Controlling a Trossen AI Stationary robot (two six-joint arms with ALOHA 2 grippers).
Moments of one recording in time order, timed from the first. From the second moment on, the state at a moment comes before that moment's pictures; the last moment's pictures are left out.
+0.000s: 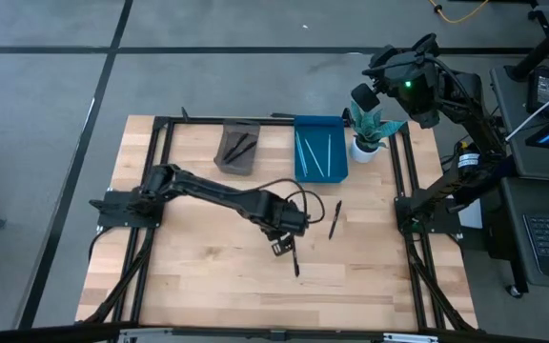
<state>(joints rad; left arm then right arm) -0.19 2.11 1.86 -1.13 -0.14 -0.65 -0.23 1.57 2.34 -1.33 1.02 -0.16</state>
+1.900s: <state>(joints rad) -0.24 2.21 1.86 -0.69 -0.21 -1.55 -0.30 1.50 2.34 -1.29 1.02 -0.32</state>
